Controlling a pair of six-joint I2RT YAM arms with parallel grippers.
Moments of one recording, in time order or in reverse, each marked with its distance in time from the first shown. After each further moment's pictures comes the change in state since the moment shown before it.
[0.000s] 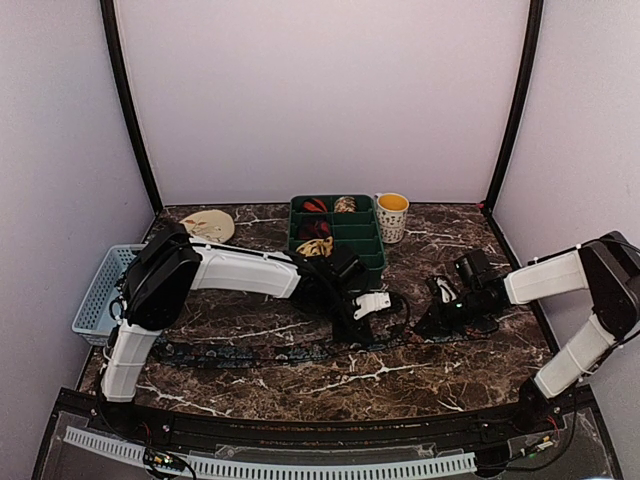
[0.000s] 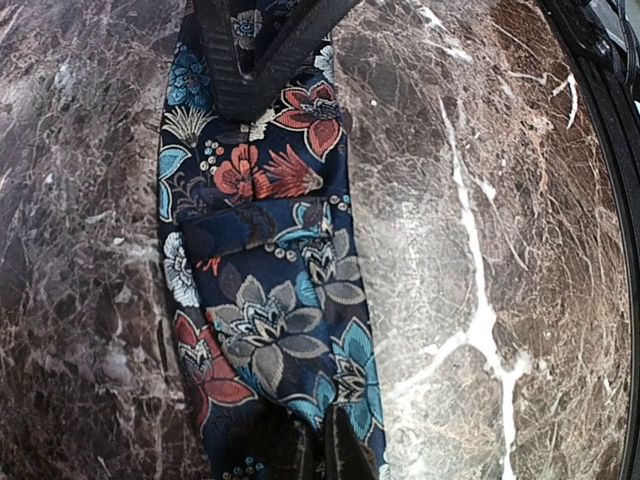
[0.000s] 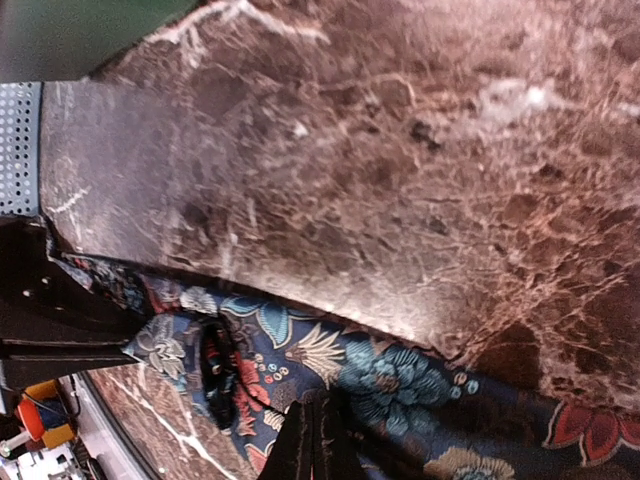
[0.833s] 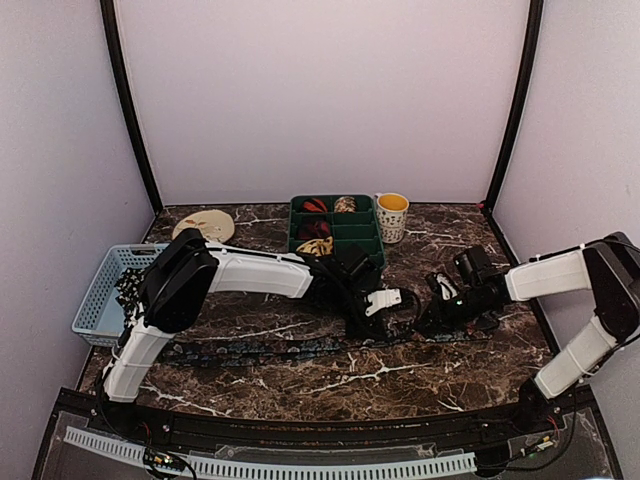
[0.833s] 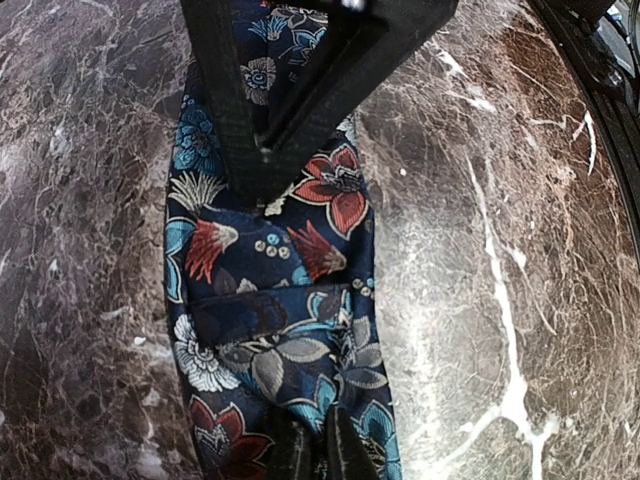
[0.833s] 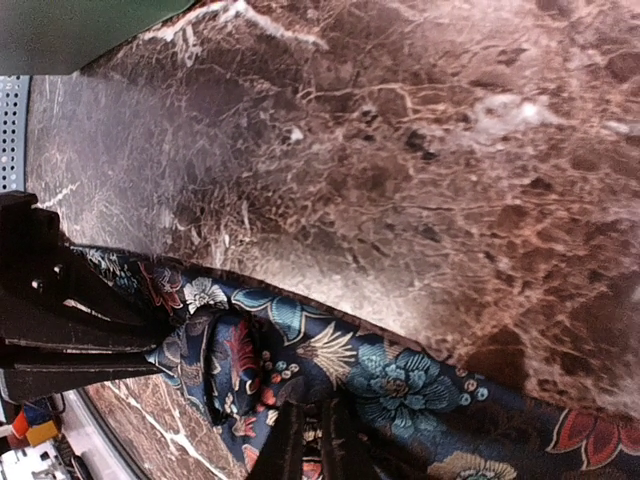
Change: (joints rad) left arm 0.000 0.117 0.143 0.027 0.042 0.013; right arm 0.007 0.008 0.023 -0.041 0.032 -0.035
